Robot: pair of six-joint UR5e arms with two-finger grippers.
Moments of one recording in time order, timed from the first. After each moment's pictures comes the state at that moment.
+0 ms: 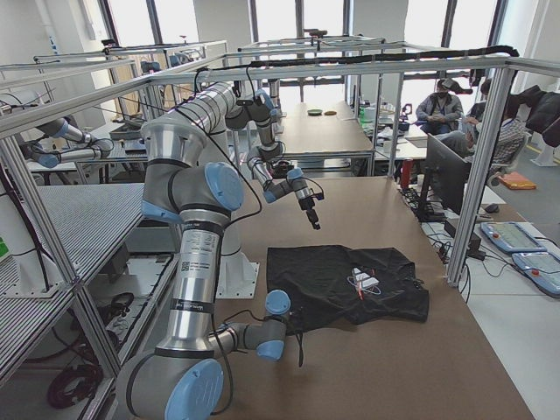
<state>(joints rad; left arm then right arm) -0.55 -1.69 -2.00 -2.33 -1.67 -1.55 0.41 -1.65 1.81 -0.53 1.95 1.50</state>
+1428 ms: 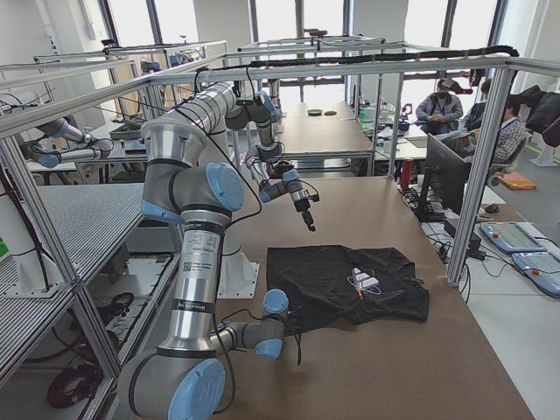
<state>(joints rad) -0.31 -1.56 -2.09 -2.34 -1.47 -1.67 0.41 -1.64 1.85 -0.52 1.94 1.50</state>
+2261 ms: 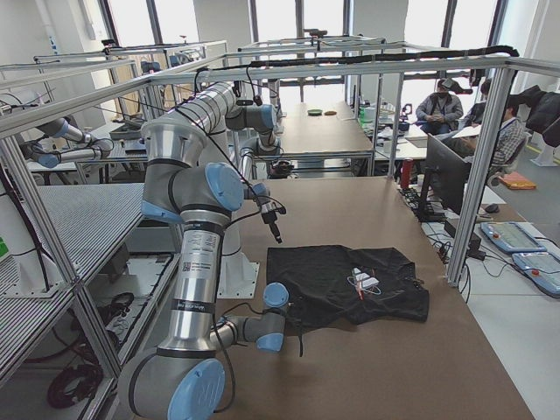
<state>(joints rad) -0.01 -1.46 -2.08 -2.35 -1.18 -1.79 0.41 -1.64 1.86 -0.51 1.94 1.49</state>
